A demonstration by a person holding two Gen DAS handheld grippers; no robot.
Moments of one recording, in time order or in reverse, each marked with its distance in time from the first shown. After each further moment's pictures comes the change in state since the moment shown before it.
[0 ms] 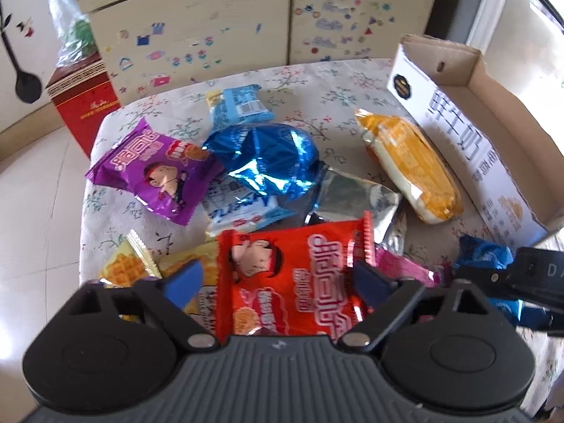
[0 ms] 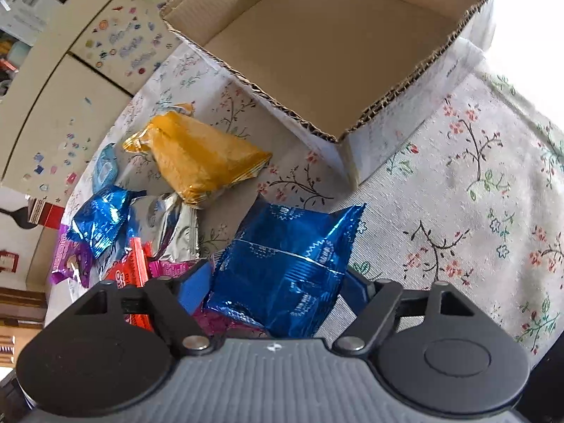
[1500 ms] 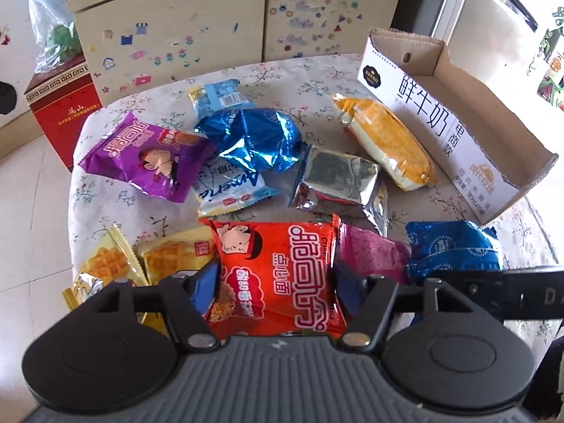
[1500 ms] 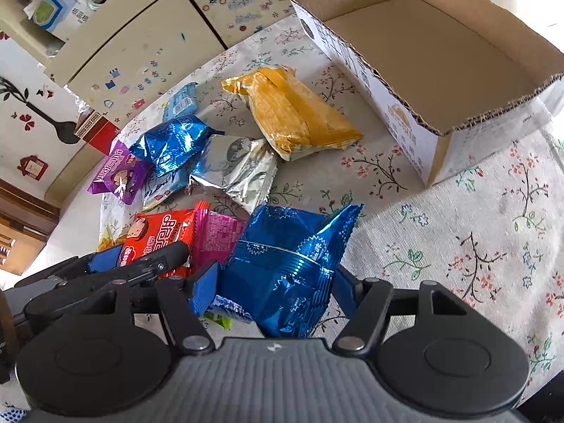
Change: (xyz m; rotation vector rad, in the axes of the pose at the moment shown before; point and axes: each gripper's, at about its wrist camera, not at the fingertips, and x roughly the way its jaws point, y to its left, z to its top) left arm -0.014 0.018 -0.026 0.054 -0.029 -0.095; right arm -0.014 0.033 -0.031 -0.323 0.031 0.102
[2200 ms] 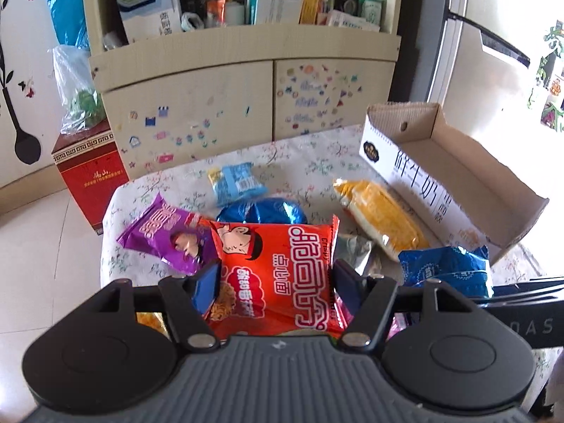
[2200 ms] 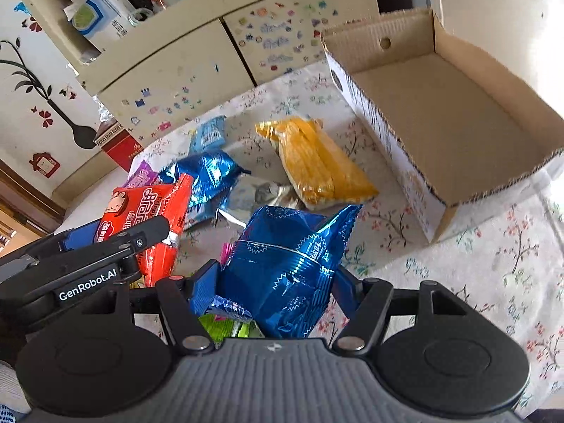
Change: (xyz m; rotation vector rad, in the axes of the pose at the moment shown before) left arm -0.046 -0.010 0.024 0.020 -0.215 0.058; right arm -0.025 0.016 0.010 -0.114 -0.120 0.002
